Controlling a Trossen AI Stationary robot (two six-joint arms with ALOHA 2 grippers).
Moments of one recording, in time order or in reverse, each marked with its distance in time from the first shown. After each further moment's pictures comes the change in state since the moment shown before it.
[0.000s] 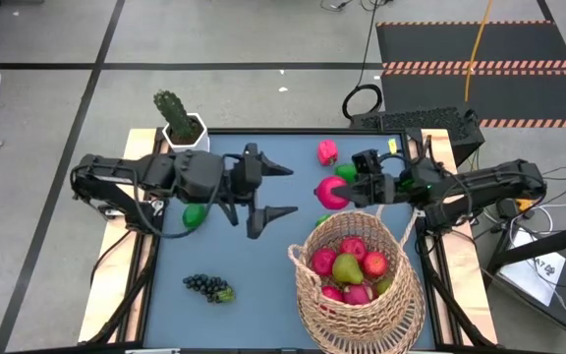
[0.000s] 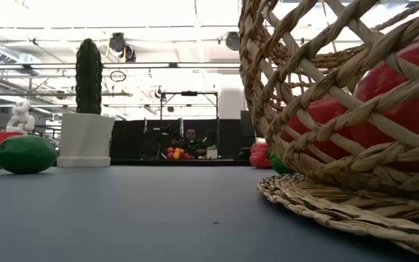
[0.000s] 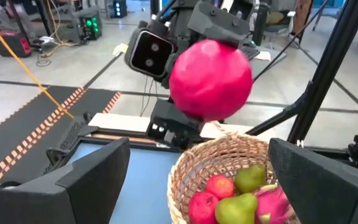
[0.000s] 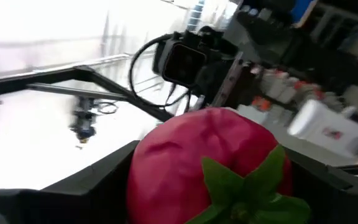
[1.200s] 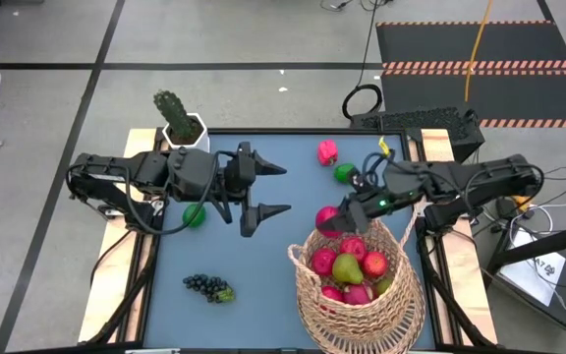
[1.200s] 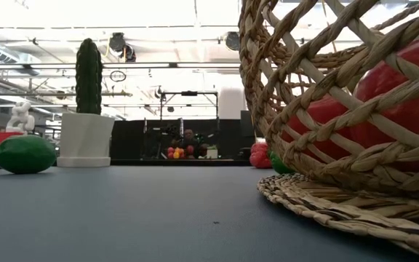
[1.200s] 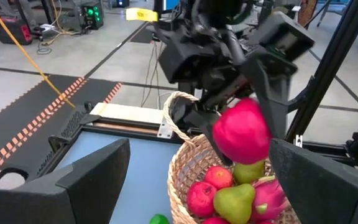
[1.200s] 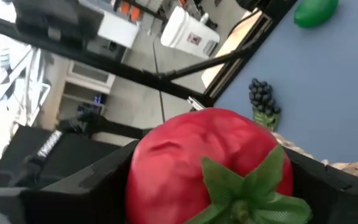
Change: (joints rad) left arm 0.000 -0.022 0.000 -0.061 -0.007 -0.042; right arm 0.112 0.101 0.436 -1.045 -0.006 -0.074
